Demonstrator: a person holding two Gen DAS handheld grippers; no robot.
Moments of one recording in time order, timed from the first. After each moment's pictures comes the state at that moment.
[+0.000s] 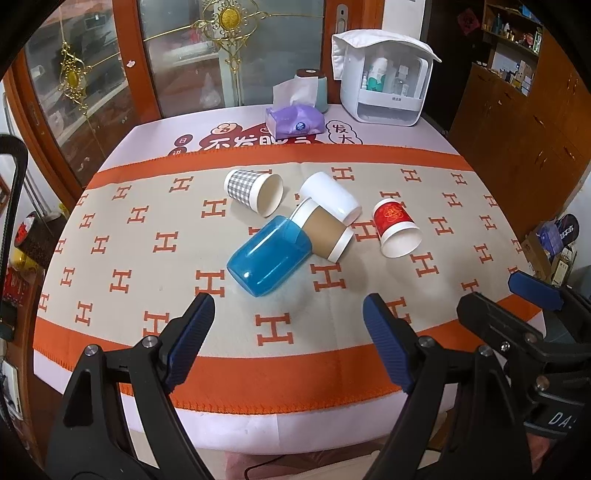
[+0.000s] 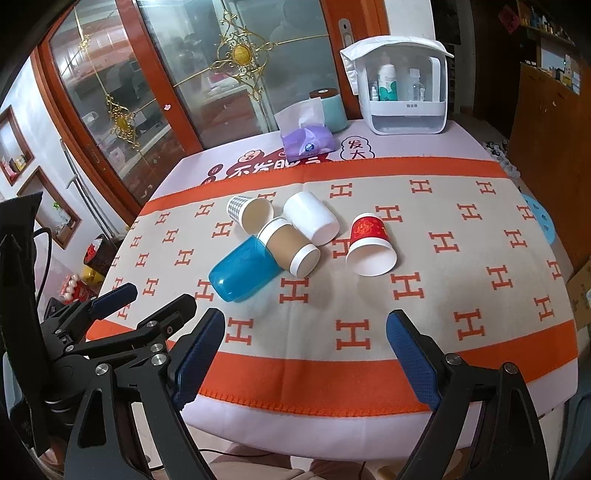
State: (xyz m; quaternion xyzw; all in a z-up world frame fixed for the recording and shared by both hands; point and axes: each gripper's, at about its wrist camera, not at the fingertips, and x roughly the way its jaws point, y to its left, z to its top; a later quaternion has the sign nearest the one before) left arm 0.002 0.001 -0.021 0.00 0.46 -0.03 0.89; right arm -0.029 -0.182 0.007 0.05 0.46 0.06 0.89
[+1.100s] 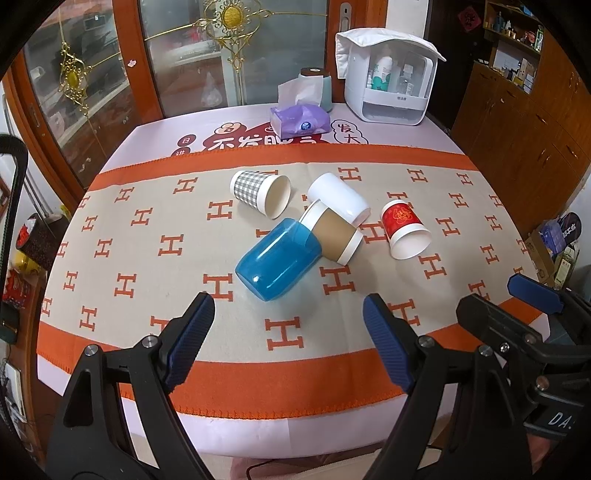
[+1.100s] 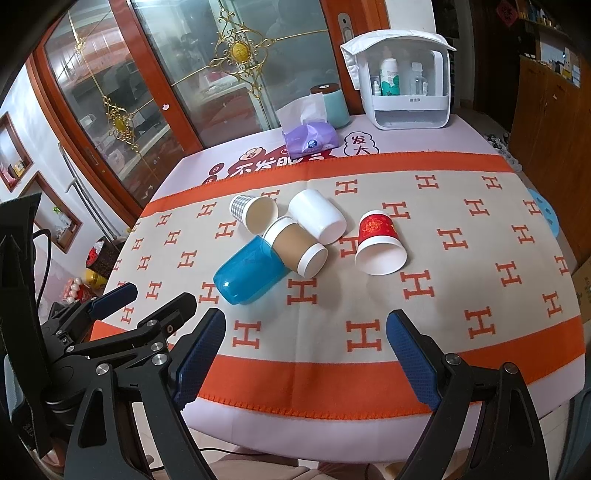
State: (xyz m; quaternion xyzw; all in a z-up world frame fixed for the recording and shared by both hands) left arm 0.013 0.011 -0.024 0.01 0.46 -0.03 0.89; right arm -0.017 -0.171 -0.005 0.06 0.46 0.06 0.88
